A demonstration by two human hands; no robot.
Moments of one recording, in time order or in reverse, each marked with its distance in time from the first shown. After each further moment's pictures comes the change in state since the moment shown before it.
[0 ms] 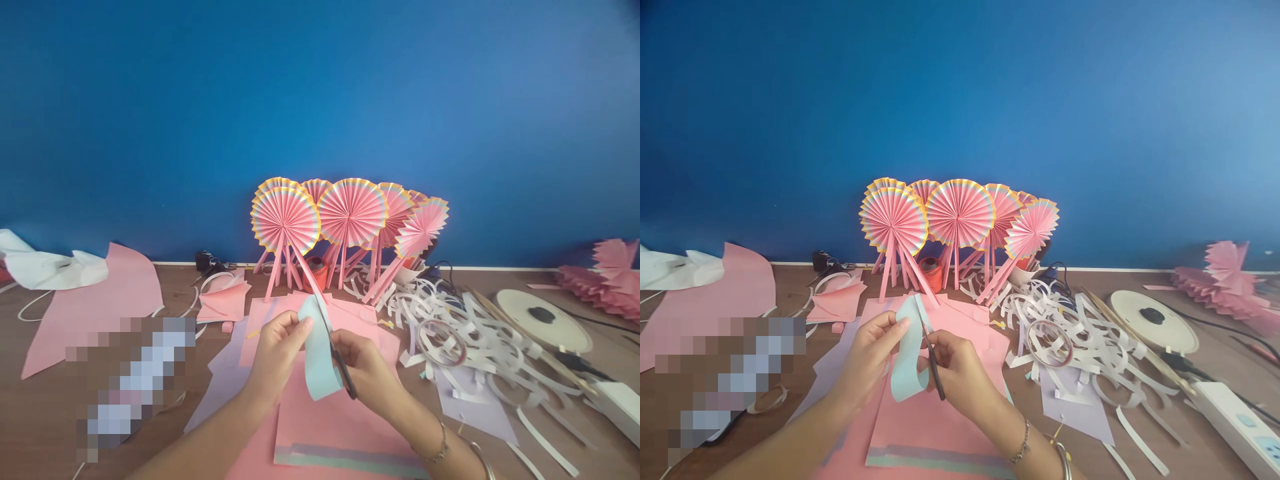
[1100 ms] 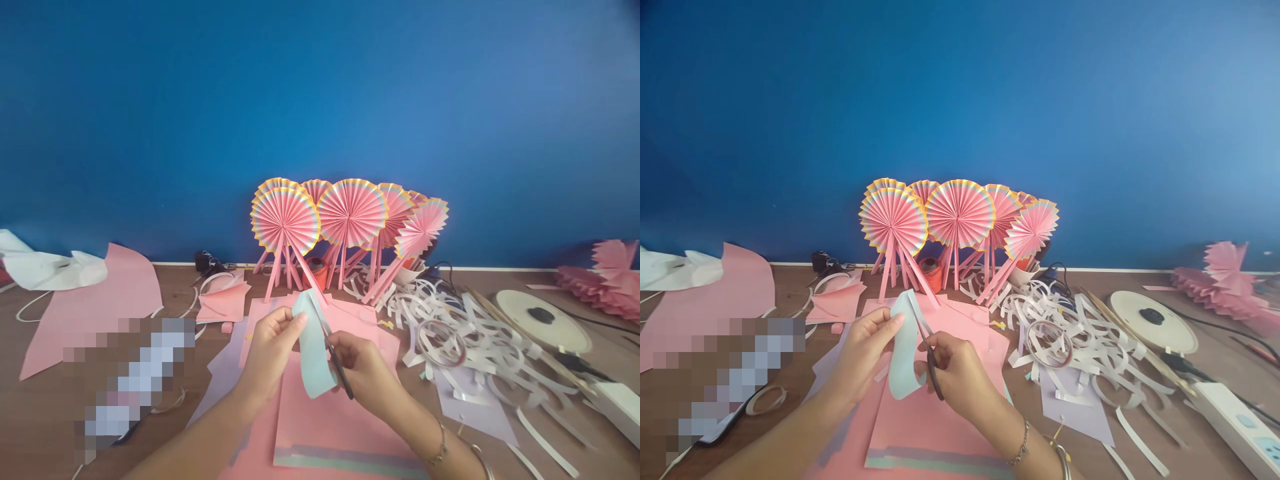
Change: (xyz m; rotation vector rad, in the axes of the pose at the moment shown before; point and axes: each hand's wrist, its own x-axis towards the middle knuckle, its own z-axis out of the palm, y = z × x) left_hand 0.004 0.006 -0.005 0.000 -0.007 -0.008; right_hand -0.002 -0.001 0.000 -0.144 0.063 0.042
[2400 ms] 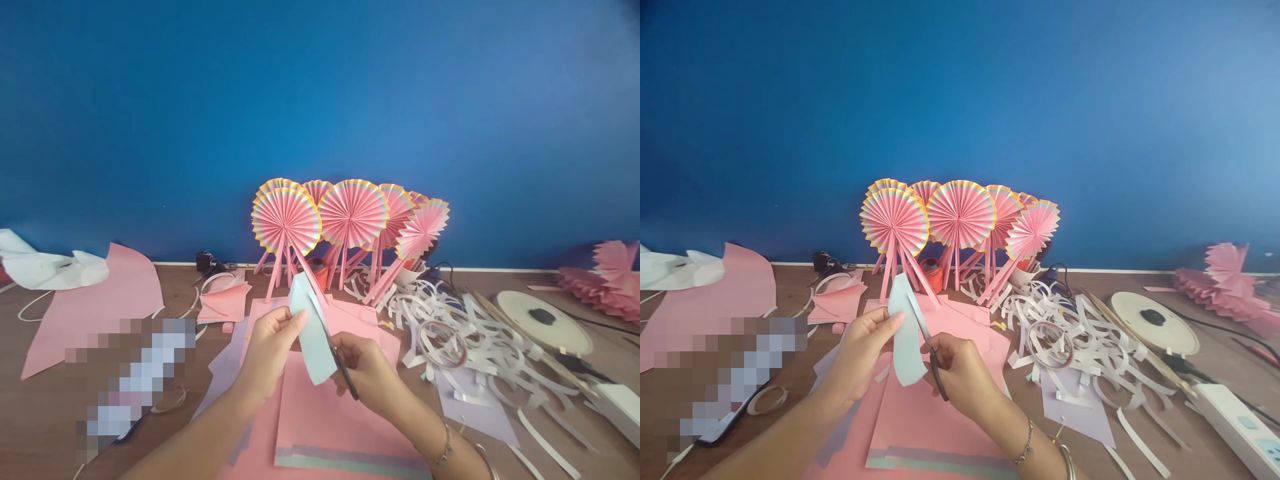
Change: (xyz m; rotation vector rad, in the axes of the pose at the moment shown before) left_hand 0.003 0.000 -0.004 -0.001 0.001 -0.014; right_hand 0.001 -0.002 -0.004 -0.096 -0.011 0.012
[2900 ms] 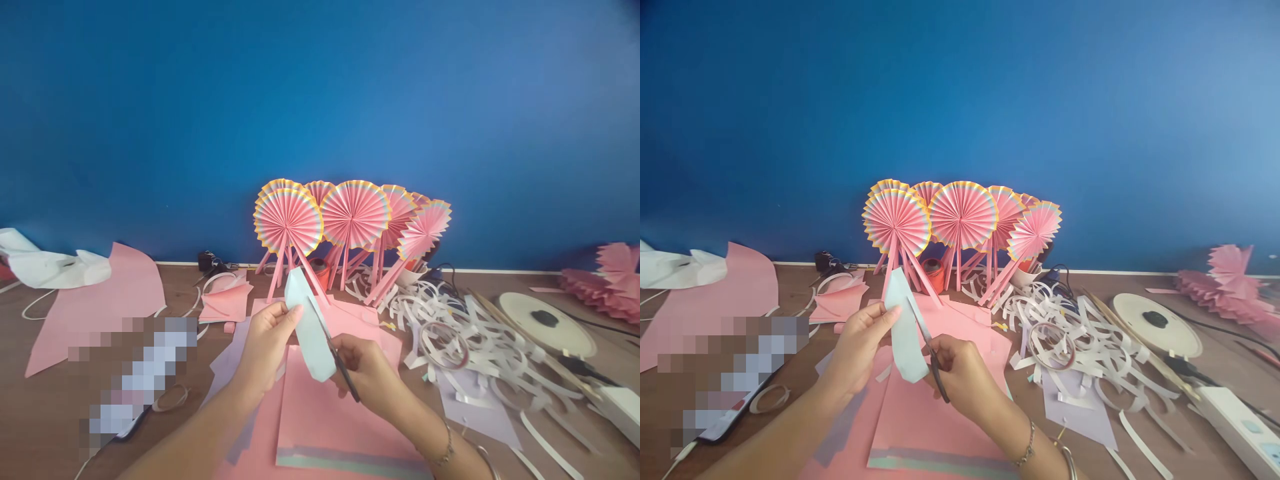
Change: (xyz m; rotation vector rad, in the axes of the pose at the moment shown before) left_hand 0.006 -0.001 -0.007 -0.056 0.019 0.054; right_hand -0.002 0.001 -0.001 -0.028 -0.021 -0.014
